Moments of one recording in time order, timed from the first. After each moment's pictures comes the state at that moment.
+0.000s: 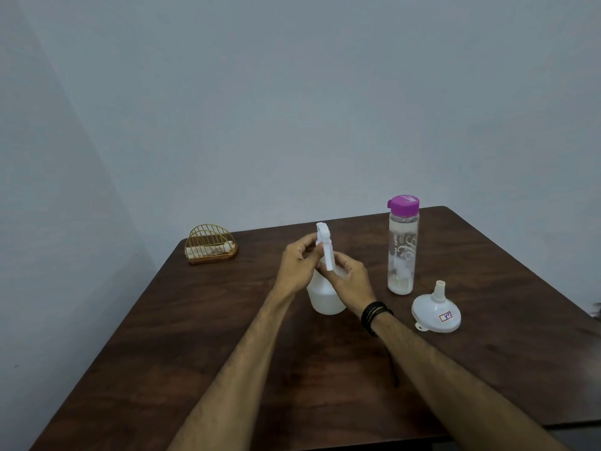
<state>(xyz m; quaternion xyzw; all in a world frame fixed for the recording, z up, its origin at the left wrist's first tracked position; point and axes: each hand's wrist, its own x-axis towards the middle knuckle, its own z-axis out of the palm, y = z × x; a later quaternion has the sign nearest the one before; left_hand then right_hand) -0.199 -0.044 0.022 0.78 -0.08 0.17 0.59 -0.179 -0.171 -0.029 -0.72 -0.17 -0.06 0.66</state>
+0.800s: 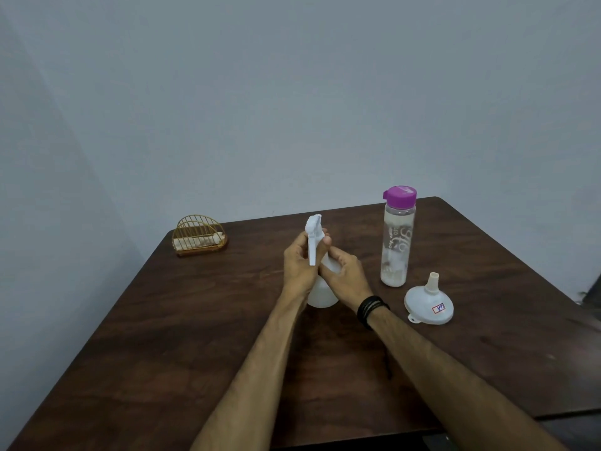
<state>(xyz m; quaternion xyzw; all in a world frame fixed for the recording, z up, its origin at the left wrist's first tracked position) -0.199 -0.075 -0.001 0.69 -0.04 0.21 0.69 -0.174 -0.177 -0.035 -0.75 -0.18 -0.06 0.63</state>
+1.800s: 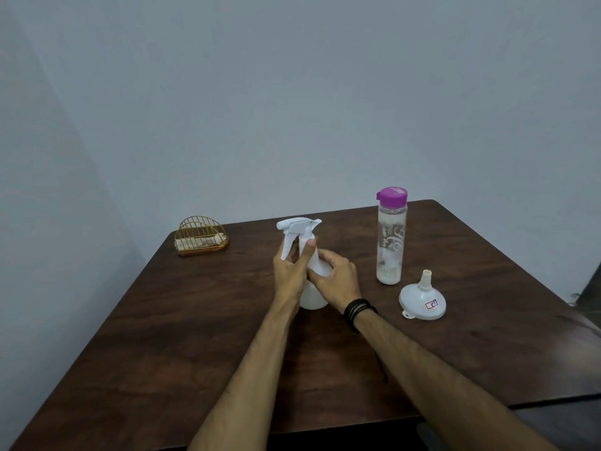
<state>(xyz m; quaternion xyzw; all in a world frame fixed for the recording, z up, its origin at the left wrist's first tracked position) -0.217 -0.066 -0.006 0.64 0.02 0.23 0.73 -0.194 -0.165 -0.036 -0.78 -0.16 -0.13 0.59</state>
